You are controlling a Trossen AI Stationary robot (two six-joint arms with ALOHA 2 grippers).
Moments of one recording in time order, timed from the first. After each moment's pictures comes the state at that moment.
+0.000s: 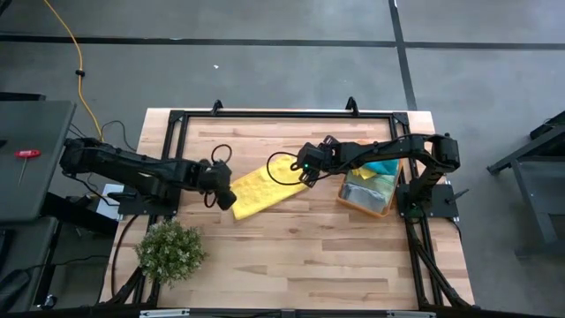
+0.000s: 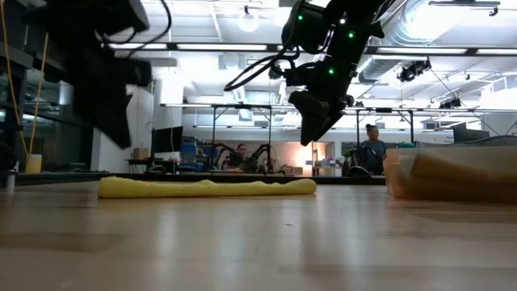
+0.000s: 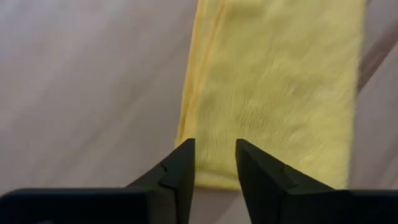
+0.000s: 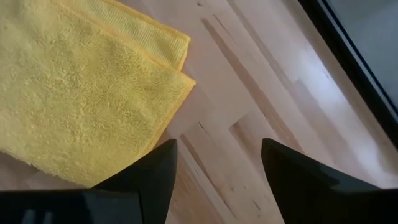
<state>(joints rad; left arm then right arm) 0.05 1.14 0.60 -0.64 -0.29 -0.71 -0.12 1.73 1.19 -0.62 0.44 0.32</state>
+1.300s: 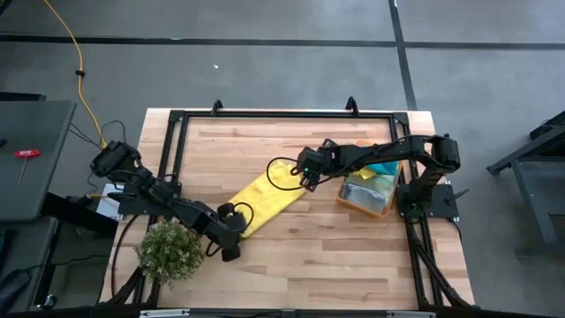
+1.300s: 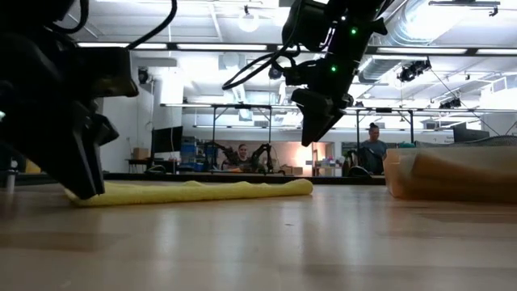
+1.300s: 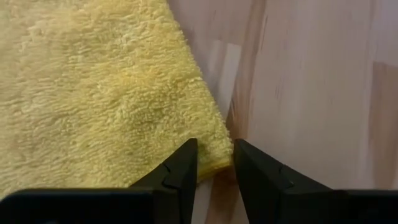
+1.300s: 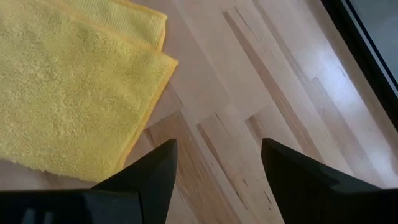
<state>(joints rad) -0.42 1.57 0.63 -0.15 -0.26 -0.73 -0.10 1.73 1.19 -0.63 0.42 0.30</state>
